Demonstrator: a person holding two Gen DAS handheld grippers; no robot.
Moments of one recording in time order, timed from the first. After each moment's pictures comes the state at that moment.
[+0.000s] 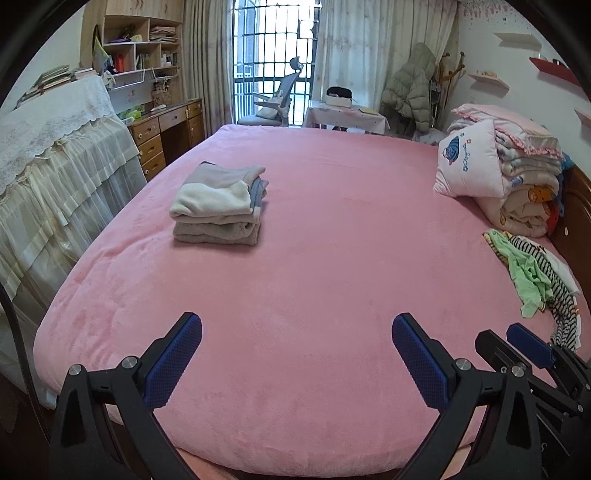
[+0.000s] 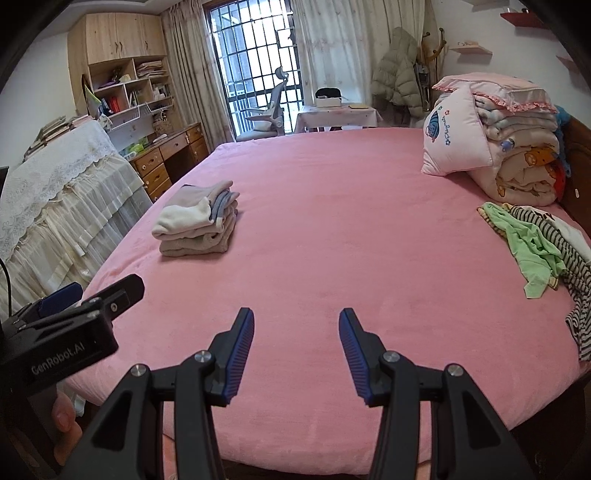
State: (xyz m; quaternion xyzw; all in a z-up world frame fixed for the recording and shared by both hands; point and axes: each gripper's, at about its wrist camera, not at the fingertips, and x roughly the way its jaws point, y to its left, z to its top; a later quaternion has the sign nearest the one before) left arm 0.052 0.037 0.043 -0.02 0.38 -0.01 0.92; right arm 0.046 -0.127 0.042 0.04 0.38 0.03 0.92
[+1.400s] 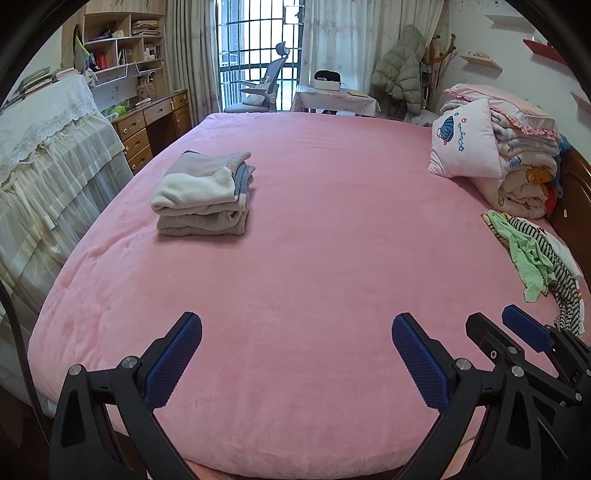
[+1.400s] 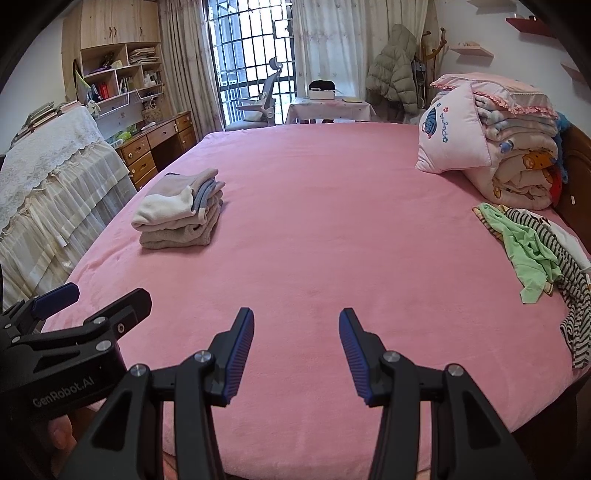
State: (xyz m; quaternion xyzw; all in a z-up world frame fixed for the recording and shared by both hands) left arm 0.082 0.031 0.020 -0.01 0.41 -0.03 0.91; right arm 0.075 -0.129 0.021 0.03 0.40 0.01 0.92
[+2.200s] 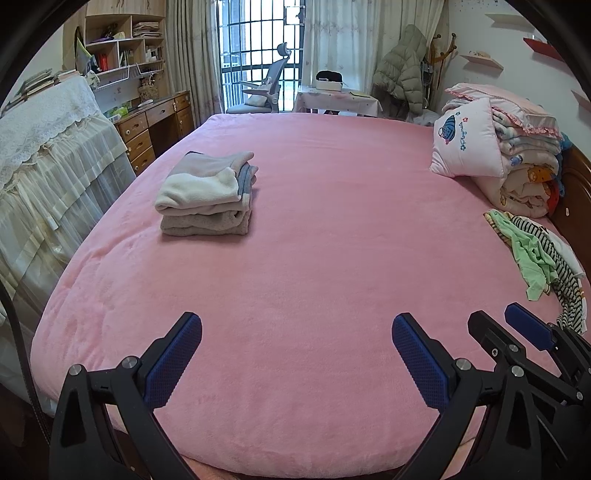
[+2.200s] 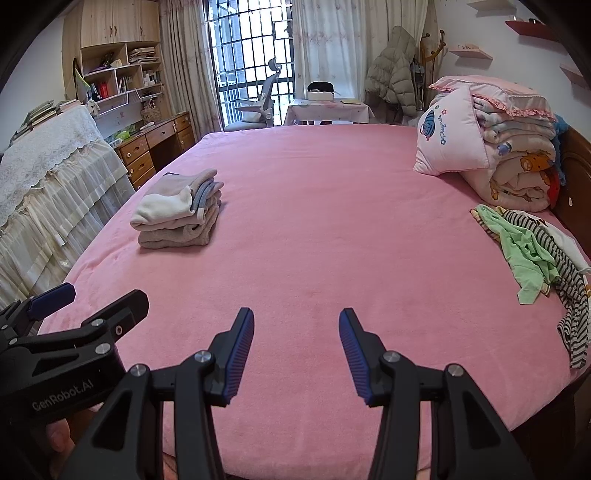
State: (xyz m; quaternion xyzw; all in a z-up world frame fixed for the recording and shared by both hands) left arm 0.077 0.028 0.017 -0.01 0.41 -0.02 0.91; right arm 0.075 -0.129 0.020 0.03 0.40 0.01 0.92
